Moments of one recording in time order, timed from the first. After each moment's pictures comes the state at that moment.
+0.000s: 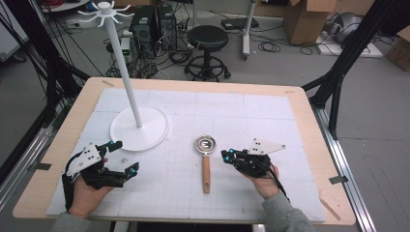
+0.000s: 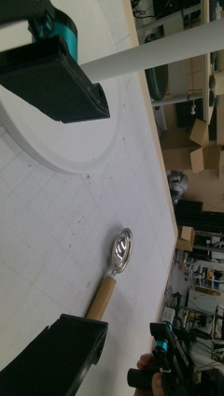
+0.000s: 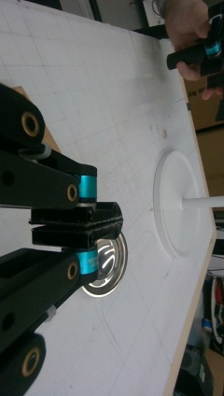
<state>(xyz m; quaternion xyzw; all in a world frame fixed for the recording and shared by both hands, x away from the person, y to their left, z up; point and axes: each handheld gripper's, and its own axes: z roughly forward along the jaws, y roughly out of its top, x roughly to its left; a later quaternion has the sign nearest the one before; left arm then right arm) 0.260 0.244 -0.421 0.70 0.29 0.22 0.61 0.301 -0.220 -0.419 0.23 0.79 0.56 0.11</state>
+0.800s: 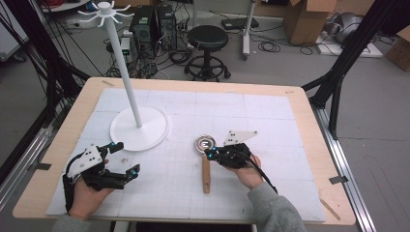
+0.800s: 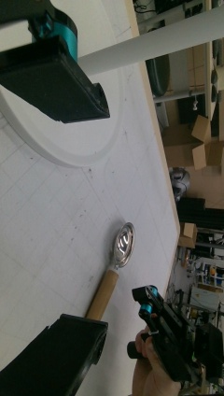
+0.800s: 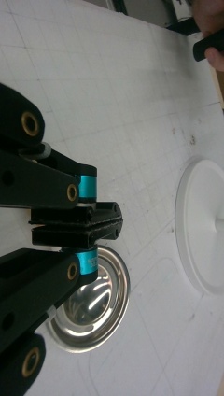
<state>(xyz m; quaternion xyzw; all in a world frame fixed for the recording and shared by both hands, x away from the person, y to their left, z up) 0.256 0.241 -0.421 0.71 0.29 0.21 0.61 0.334 -0.170 -0.423 0.21 0.84 0.50 0.06</state>
